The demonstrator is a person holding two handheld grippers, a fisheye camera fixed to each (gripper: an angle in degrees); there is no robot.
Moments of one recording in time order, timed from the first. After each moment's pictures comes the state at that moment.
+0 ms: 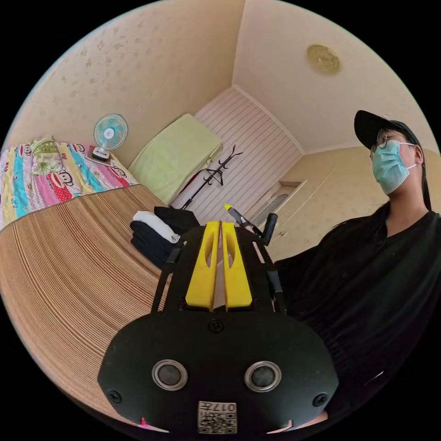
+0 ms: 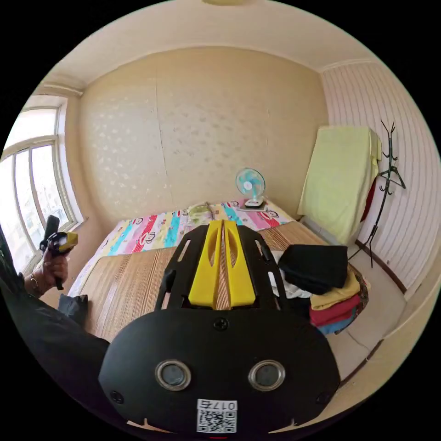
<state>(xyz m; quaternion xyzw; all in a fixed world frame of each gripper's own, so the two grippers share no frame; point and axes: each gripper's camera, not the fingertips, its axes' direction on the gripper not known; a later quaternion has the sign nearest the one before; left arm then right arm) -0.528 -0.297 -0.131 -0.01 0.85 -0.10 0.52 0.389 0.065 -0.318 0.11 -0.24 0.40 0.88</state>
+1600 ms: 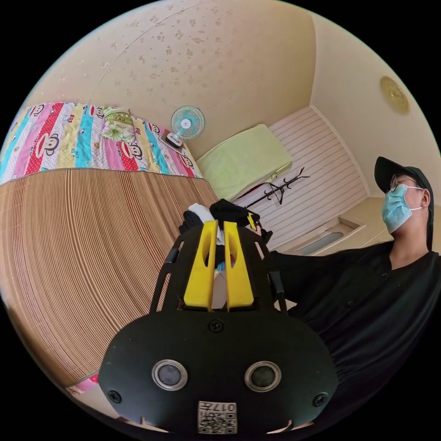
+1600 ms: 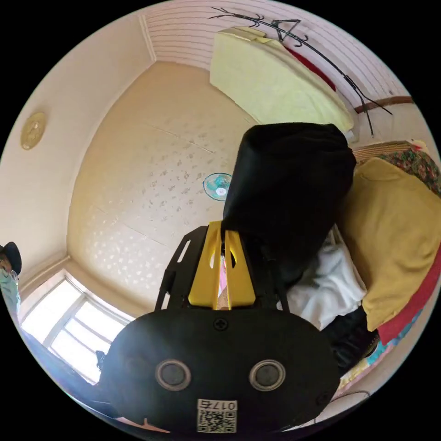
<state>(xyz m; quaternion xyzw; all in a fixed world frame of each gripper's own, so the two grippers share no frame) -0.331 -0.116 -0.020 -0.13 0.73 -0.19 0.65 0.580 0.041 -0.210 0.25 -0.47 0.61 0.59</state>
